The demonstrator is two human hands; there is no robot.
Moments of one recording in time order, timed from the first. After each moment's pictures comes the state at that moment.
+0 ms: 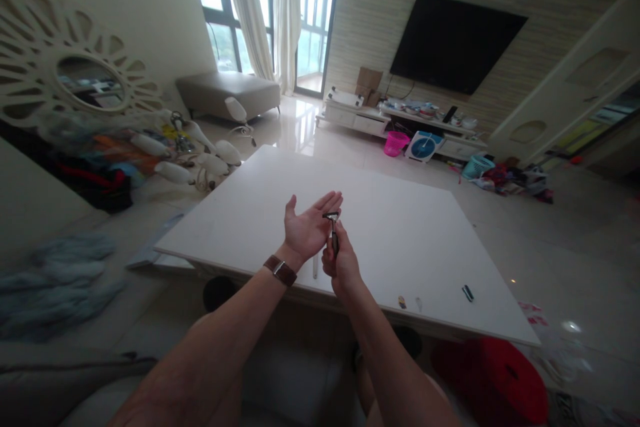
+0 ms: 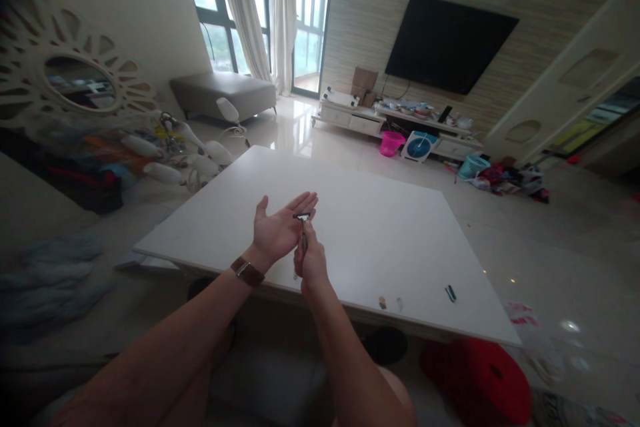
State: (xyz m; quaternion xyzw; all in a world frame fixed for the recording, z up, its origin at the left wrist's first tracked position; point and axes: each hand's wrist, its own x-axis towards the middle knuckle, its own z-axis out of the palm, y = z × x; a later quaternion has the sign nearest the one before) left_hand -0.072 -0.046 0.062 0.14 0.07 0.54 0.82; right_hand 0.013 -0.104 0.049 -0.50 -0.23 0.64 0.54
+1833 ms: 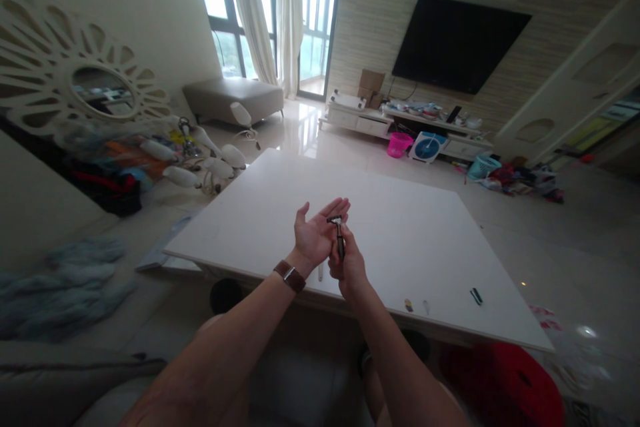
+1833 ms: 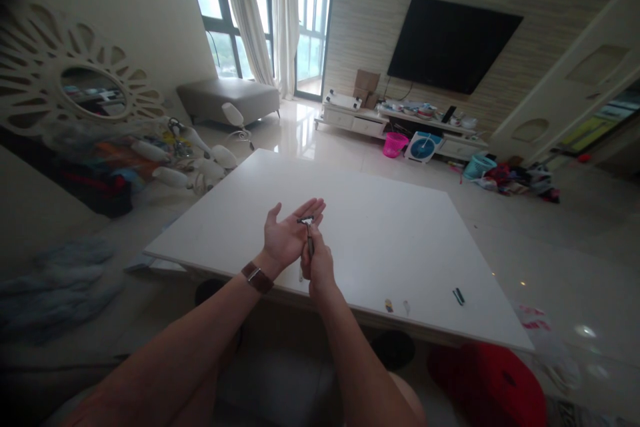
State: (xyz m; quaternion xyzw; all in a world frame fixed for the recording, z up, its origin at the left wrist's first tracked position) left_hand -0.064 -0.055 0.060 0.13 0.10 0.56 0.81; right_hand 0.016 -0.104 0.046 -0.53 -0.28 0.61 0.52
